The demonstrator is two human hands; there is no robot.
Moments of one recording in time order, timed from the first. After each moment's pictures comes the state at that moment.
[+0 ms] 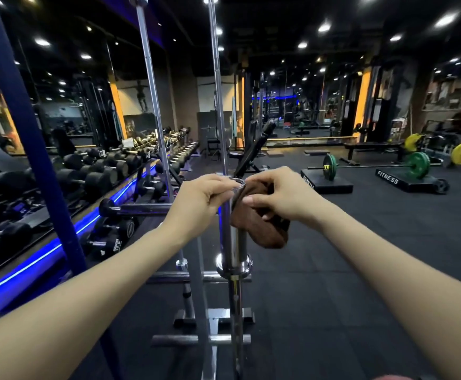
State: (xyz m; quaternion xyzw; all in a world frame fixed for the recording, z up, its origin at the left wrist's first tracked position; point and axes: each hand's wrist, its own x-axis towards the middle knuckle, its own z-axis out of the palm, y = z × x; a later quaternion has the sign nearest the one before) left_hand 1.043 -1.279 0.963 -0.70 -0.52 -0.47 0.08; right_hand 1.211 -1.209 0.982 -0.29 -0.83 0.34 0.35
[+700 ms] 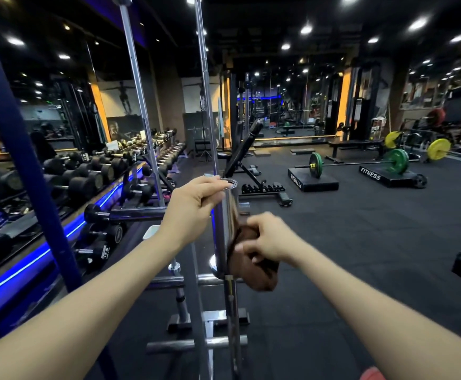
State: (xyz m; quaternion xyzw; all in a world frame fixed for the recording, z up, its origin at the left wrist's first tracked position) left_hand 1.029 -1.275 0.955 -0.68 -0.52 -0.52 0.02; right_hand 1.192 -1.213 0.919 -0.38 -0.81 0.38 0.25
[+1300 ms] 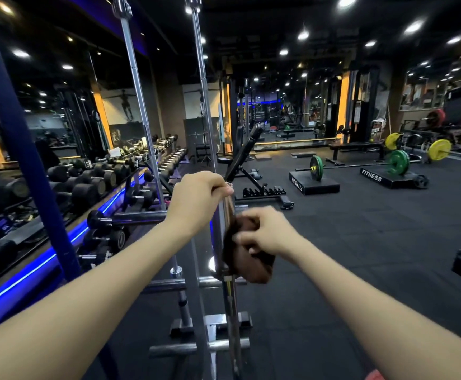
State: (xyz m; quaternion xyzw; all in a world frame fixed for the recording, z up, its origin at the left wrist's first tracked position) left_hand 1.054 -1.281 0.984 -0.66 -0.62 -0.40 0.15; right_hand 1.199 -1.226 0.932 -0.36 -0.78 0.40 0.32
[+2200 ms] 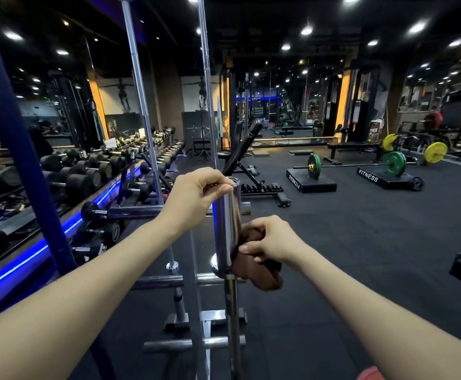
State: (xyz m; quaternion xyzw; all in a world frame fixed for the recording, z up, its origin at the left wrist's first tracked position) left_hand 1.017 -1.266 0.968 -0.70 -0.51 -0.49 0.03; right_hand 1.188 -1.211 0.909 -0.41 -0.75 0.44 0.28
